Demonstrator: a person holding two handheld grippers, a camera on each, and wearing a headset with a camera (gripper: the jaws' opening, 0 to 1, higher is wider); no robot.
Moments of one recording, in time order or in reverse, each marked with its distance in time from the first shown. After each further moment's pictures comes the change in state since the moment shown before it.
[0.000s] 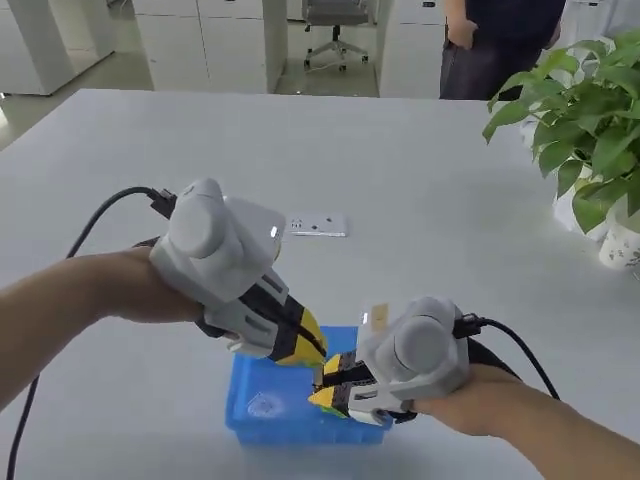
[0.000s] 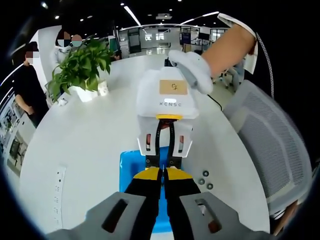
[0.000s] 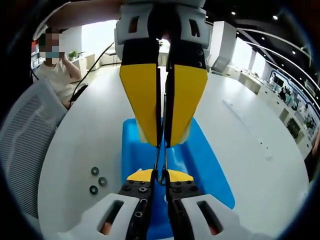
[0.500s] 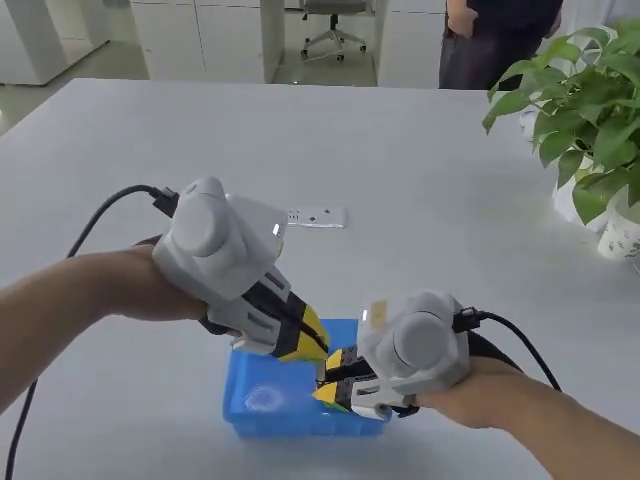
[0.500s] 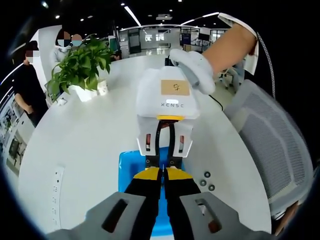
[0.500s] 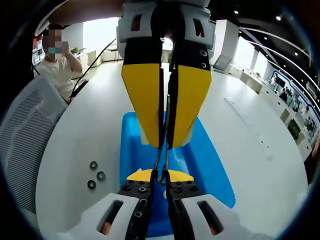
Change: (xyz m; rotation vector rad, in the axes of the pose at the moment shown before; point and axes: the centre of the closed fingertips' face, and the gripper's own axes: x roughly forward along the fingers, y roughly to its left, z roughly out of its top) left arm 0.005 0.001 -0.001 -0.002 -0.009 -0.004; right arm 0.001 0.000 -0.006 -0.018 0.022 0.006
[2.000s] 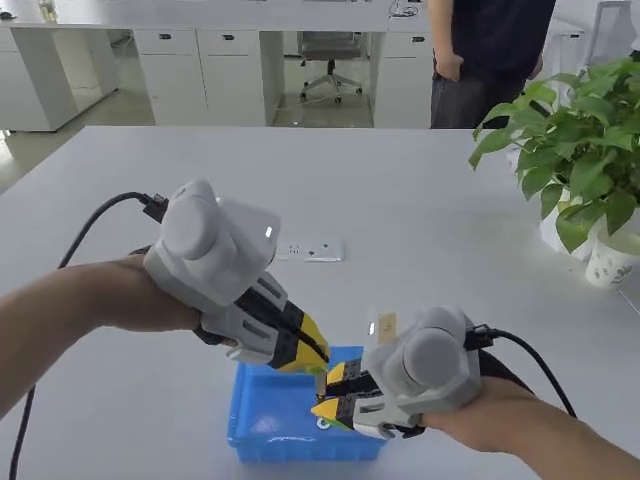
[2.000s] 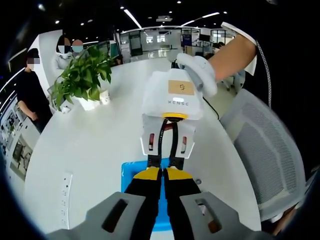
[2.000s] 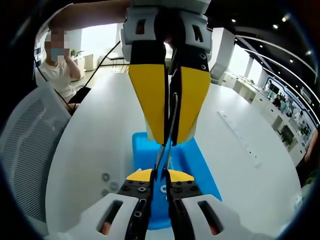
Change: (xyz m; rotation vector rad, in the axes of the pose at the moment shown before) left arm -0.029 -0.018 0.038 0.019 -0.011 0.029; right arm -0.036 0.012 0.034 -0.022 -0.054 -0.065
